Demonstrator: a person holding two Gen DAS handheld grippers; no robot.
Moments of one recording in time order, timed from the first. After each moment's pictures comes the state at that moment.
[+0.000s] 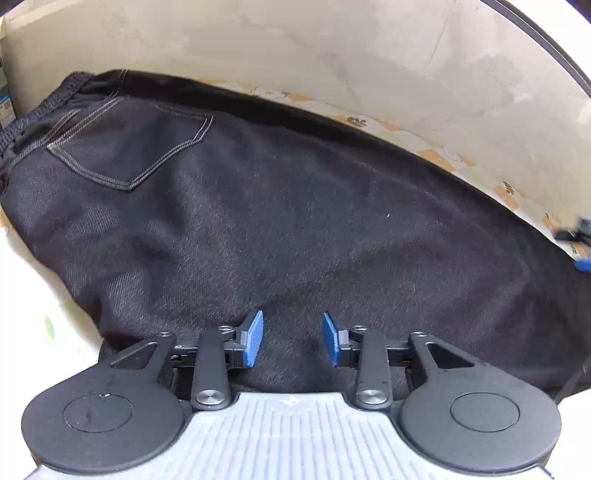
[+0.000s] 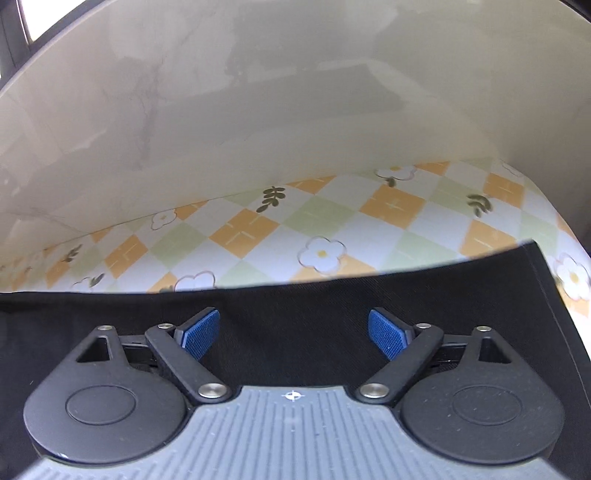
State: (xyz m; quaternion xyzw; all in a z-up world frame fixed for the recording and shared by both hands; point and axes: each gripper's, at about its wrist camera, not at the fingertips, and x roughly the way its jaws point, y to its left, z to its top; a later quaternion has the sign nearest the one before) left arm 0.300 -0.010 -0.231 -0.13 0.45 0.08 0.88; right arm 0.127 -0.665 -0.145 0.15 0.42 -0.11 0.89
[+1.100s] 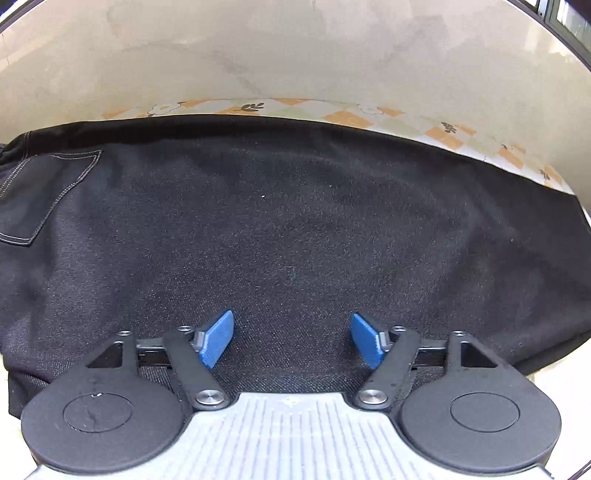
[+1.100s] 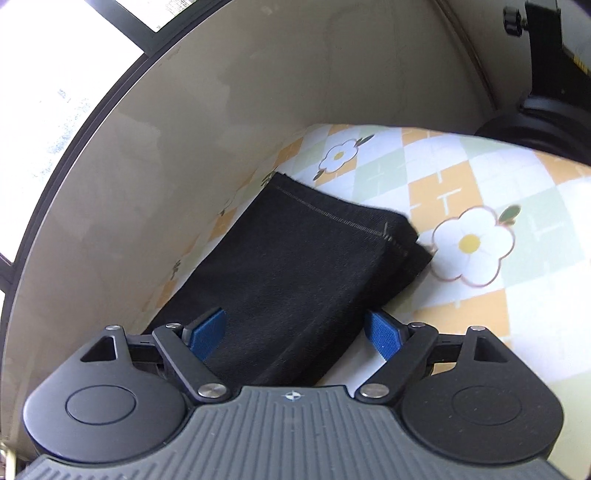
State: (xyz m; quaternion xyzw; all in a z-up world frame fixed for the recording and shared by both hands) left arm 0.343 -0.114 -0.253 -0.02 0.46 0.02 0.89; right arm -0.086 -0.755 -0.166 0.44 0.26 -0.20 0.84
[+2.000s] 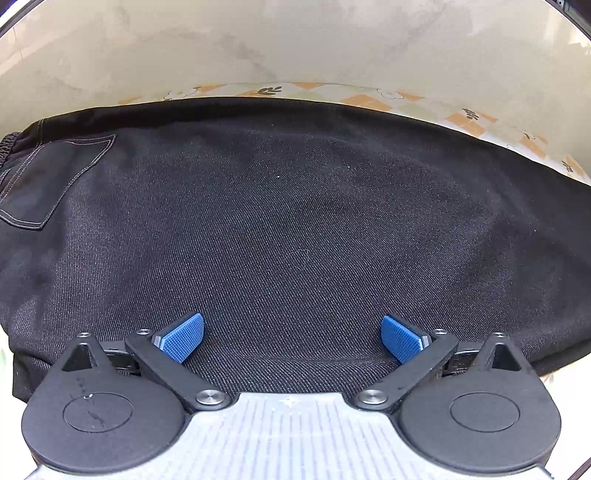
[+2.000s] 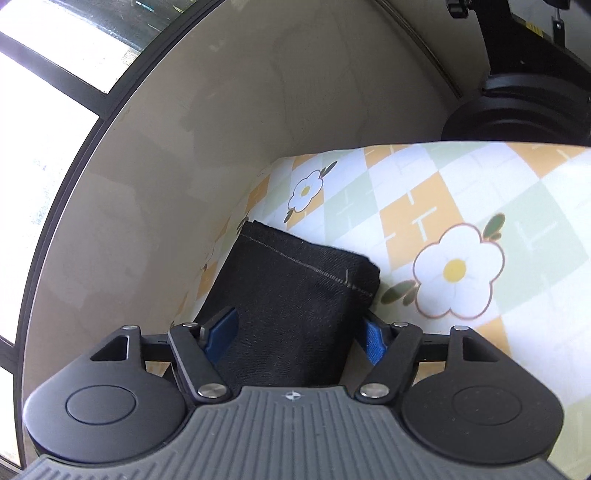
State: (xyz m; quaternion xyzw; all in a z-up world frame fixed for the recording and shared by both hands) left arm 0.348 -0.115 -0.265 -0.02 0.48 0.05 0.88; right arm -0.091 -0.780 -0.172 0.50 0.19 -0.25 0.81
